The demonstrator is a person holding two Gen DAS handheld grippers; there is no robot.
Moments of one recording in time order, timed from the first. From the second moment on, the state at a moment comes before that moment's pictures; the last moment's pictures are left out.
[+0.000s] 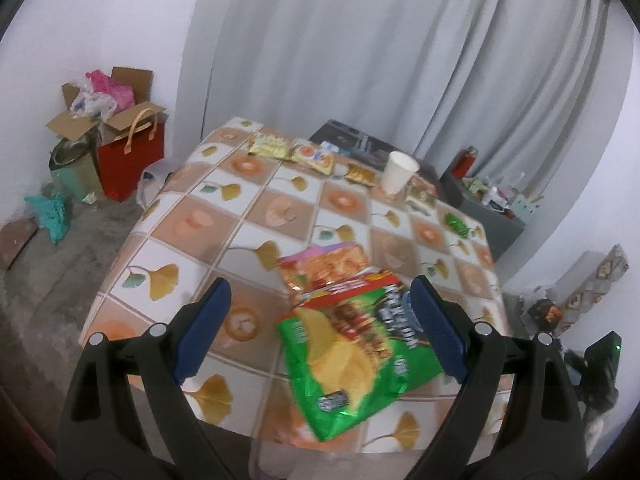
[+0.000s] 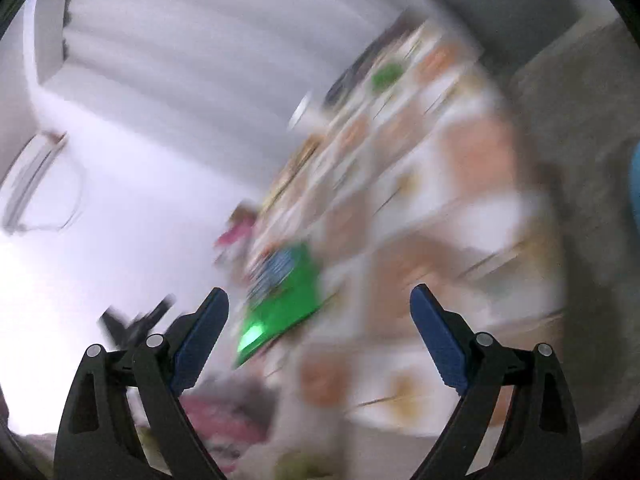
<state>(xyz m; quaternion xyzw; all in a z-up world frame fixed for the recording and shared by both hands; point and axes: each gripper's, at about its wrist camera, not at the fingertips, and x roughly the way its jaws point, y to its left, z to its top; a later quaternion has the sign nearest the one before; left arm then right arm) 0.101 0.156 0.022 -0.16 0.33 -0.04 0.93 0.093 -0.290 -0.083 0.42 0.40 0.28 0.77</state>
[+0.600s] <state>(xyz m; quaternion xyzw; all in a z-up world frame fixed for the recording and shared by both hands) 0.211 0.201 -0.089 -0.40 0.43 -0.09 0.81 0.127 -0.142 -0.111 0.47 0.49 0.25 0.69</state>
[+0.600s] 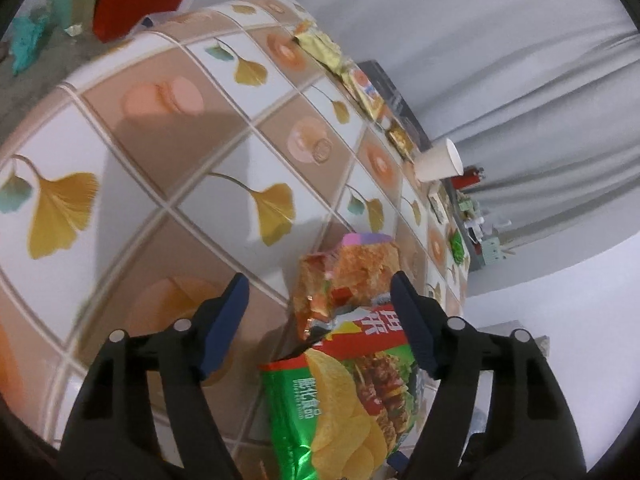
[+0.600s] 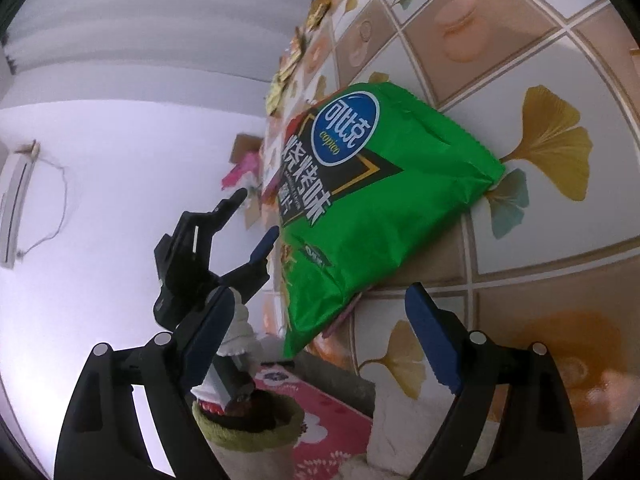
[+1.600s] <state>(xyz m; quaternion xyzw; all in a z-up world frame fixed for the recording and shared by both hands) 0.219 0.175 -0.097 -0.38 0.42 -0.08 0.82 0.110 -0.198 -0.127 0.56 0.47 0.19 0.66</state>
